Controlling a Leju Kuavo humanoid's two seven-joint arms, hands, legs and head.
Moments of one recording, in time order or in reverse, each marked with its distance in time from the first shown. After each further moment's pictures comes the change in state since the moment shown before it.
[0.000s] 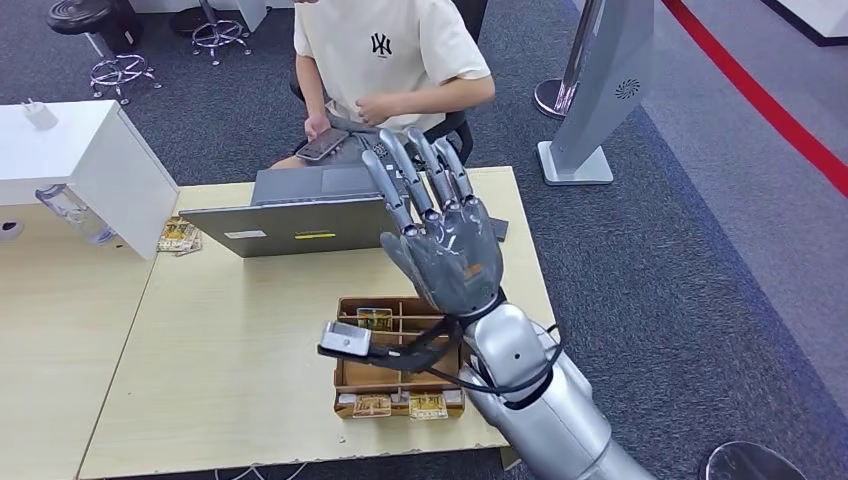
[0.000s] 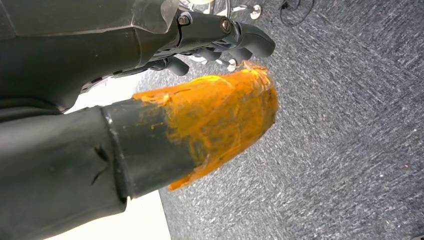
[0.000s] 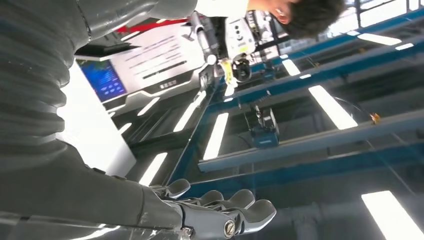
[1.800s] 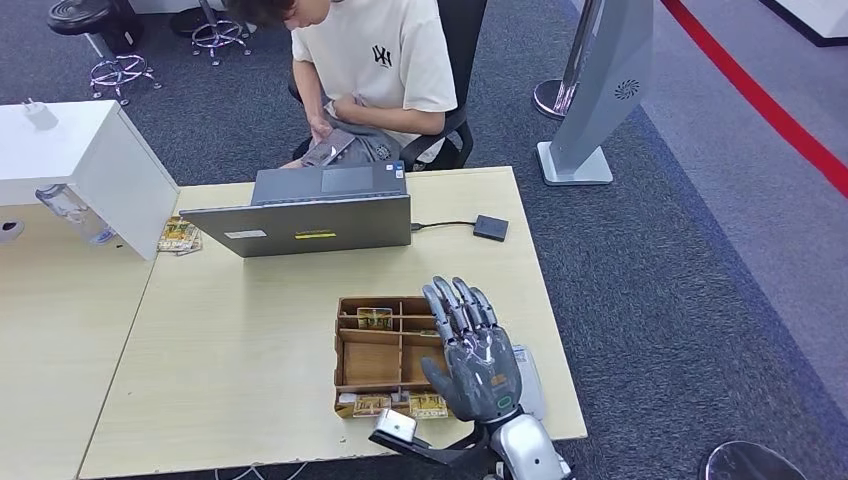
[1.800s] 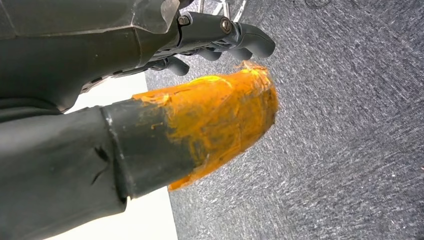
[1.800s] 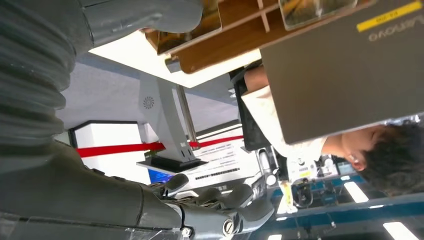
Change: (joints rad) left arm 0.009 -0.002 0.081 0.000 0.024 0.025 0.030; right arm 0.475 0.119 -0.243 0.089 -0.007 0.000 -0.191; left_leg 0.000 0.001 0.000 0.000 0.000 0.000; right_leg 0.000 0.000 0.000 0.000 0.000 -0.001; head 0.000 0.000
